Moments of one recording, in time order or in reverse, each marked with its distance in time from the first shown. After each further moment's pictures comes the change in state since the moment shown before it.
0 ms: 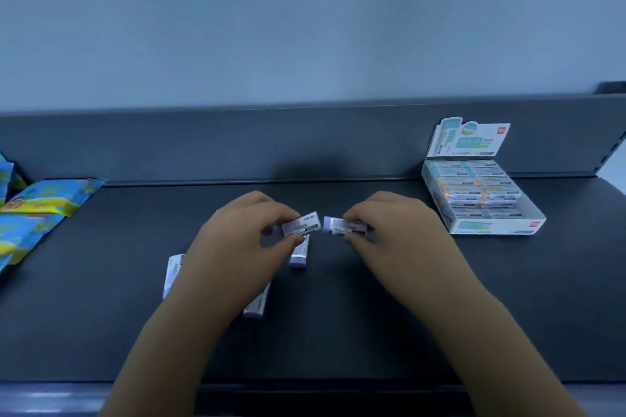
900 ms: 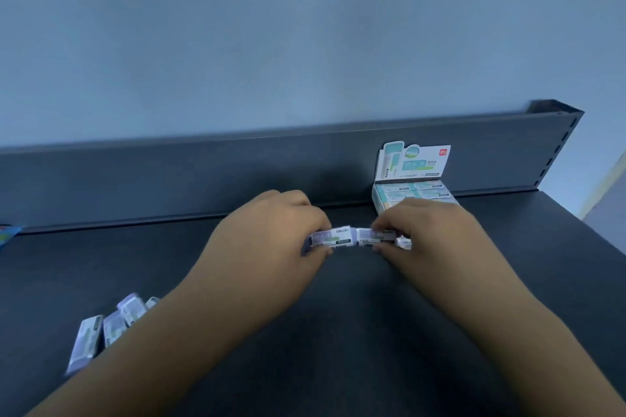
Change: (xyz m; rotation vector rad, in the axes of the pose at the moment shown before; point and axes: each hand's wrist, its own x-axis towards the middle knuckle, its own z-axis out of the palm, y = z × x) left_hand 0.060 0.089 0.032 0.282 -0.202 0.275; right_hand -0.007 0.082 -0.058 -0.068 0.024 0.131
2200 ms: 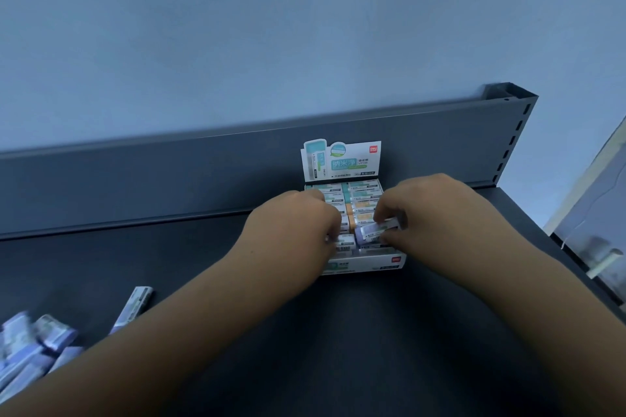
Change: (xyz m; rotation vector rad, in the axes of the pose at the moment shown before) left_hand 0.099 0.095 0.085 0.179 -0.165 -0.018; right_hand 0.030 0.135 -0.034 -0.143 -0.159 -0.099
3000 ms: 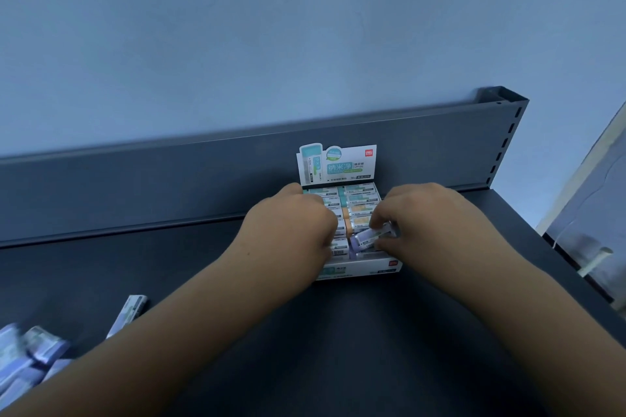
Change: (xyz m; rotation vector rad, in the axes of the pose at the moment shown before) left_hand 0.003 0.001 -0.007 0.162 -0.061 0.045; right_hand -0.002 -0.006 0.004 -0.064 0.006 0.015
